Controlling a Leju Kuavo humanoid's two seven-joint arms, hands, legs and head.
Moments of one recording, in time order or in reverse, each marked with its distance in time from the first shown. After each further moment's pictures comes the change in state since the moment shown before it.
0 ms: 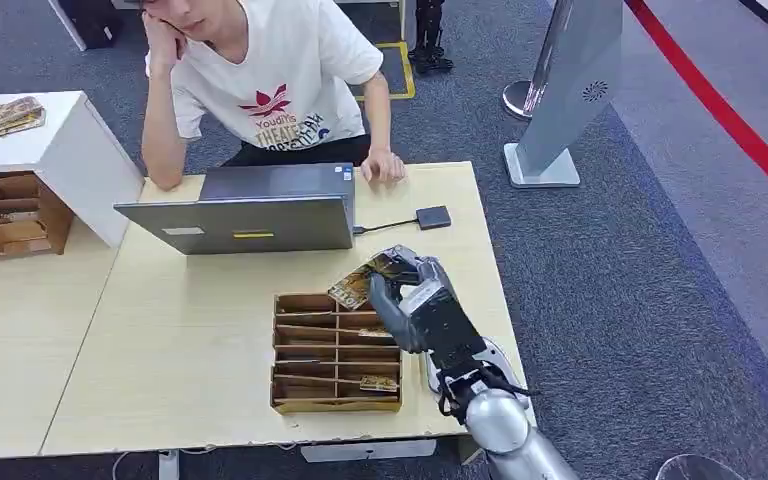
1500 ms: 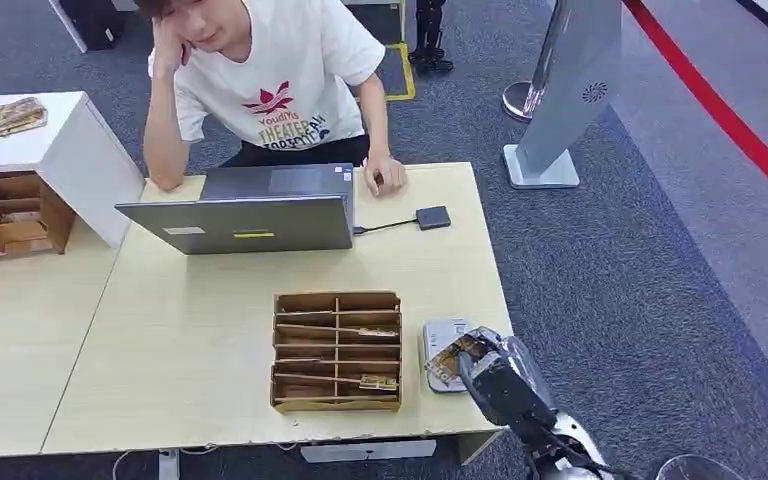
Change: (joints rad) left arm 0.019 -0.006 0.101 0.000 0.003 0.016 -0.027; right arm 0.296 -0.228 -0.155 -0.114 0.215 0.032 0.113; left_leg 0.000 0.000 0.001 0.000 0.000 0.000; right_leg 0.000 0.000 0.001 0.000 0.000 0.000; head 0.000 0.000
